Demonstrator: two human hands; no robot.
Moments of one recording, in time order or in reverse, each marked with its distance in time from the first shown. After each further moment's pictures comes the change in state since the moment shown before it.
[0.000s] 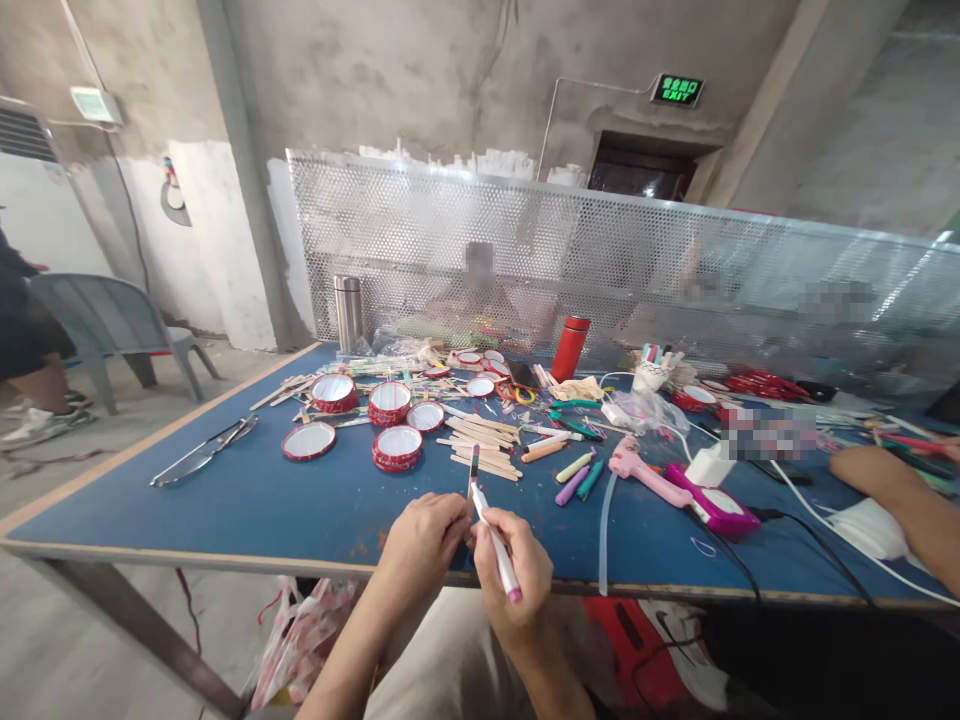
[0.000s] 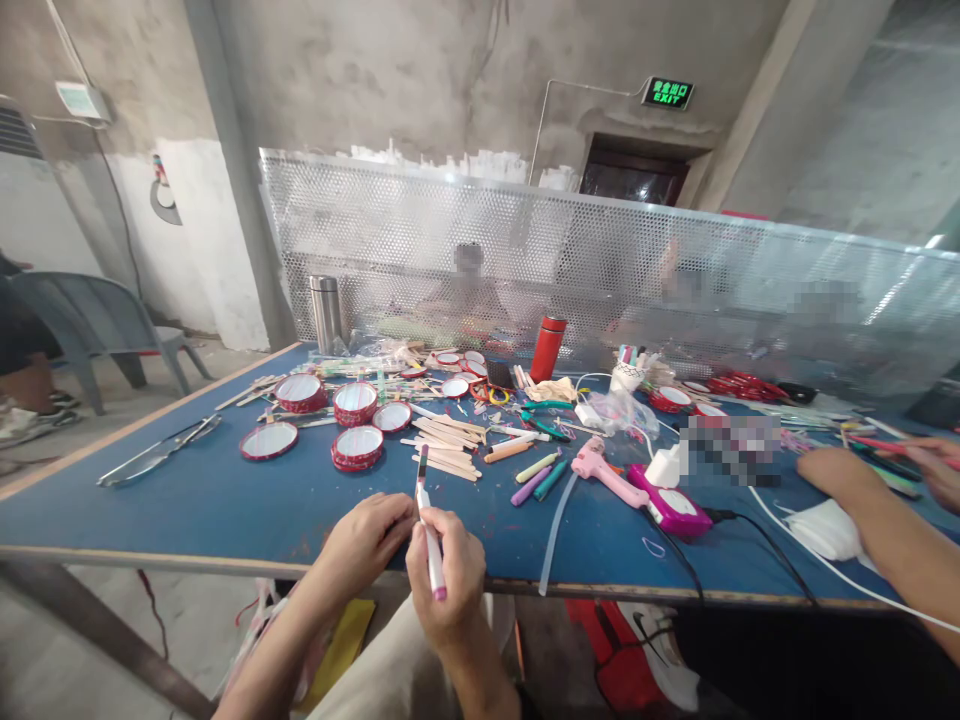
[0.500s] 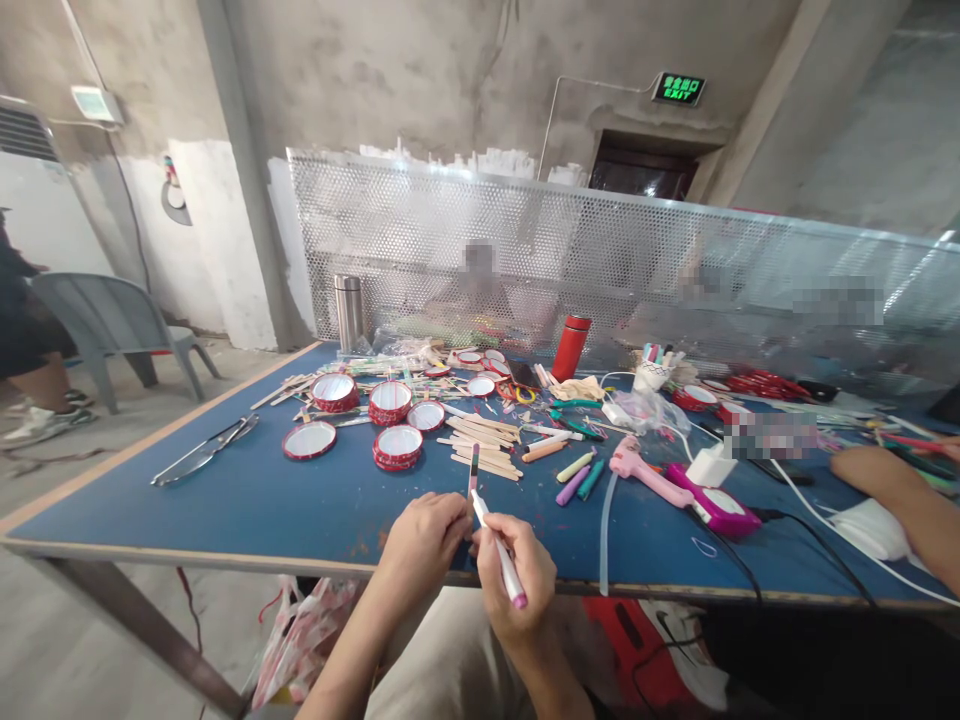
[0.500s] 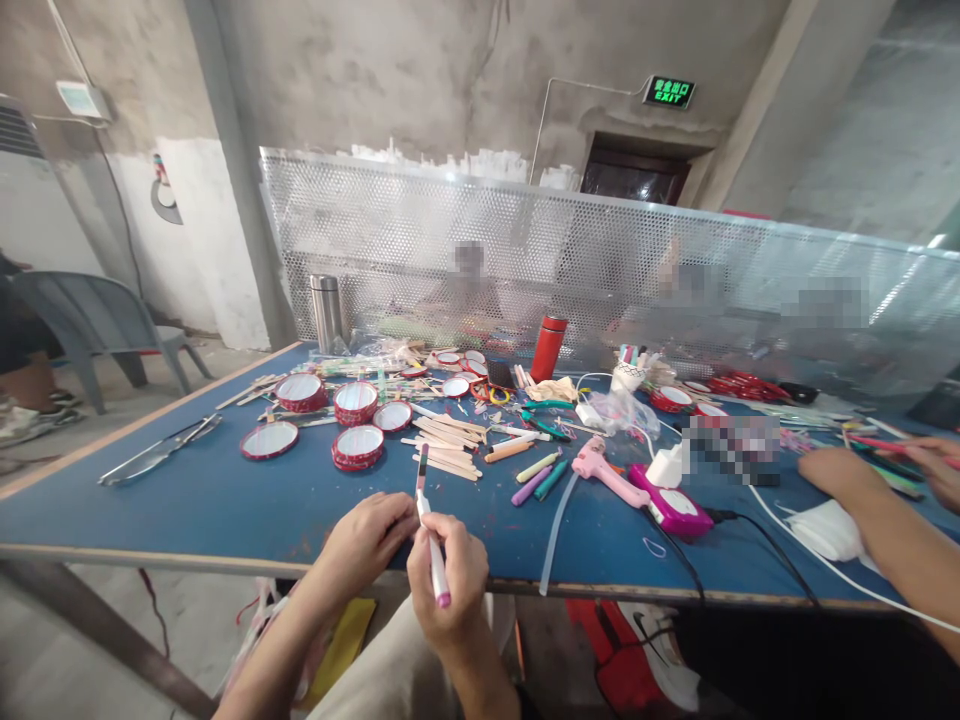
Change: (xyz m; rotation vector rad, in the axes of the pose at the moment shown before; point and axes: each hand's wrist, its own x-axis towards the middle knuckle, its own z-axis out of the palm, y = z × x) left_hand -0.001 0.000 0.002 -0.032 0.023 -0.003; right_hand -0.002 -0.001 -0.002 -0.007 -0.005 0.033
